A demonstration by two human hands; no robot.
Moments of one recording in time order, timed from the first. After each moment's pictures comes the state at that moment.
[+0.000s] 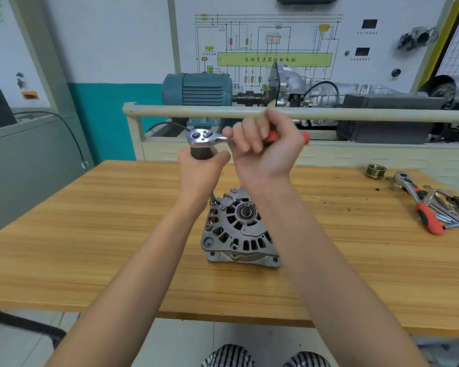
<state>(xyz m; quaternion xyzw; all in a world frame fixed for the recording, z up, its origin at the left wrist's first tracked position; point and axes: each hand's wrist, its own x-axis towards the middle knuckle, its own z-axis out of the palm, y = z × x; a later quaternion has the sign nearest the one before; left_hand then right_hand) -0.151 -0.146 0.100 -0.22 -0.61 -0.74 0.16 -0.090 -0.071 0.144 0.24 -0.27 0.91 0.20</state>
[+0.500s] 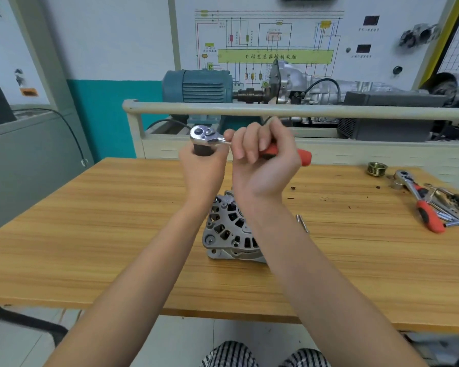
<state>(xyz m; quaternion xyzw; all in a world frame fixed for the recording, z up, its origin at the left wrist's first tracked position) -0.147 -0.139 0.099 -0.18 -0.59 -0.76 0.20 -0.085 -0.087 0.127 0.25 -0.24 0.90 0.27</state>
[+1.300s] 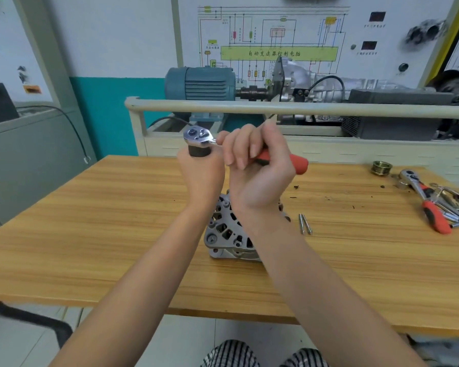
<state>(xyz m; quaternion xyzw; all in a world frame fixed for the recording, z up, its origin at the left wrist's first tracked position) -0.150 -0.138 0.096 -0.18 -0.55 -0.79 0.22 -0.082 -0.097 0.121 0.30 -0.28 0.86 0.30</state>
